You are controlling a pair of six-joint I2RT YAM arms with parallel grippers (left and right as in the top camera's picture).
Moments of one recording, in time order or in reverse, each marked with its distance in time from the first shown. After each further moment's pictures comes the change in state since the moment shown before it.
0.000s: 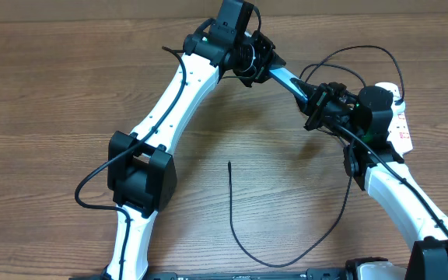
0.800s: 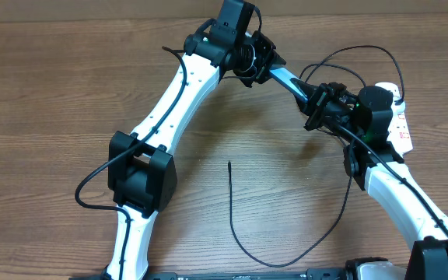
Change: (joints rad) left arm -0.003 0.000 0.000 0.000 -0.015 0.000; right arm 0.000 0.001 0.000 -0.003 0.000 0.000
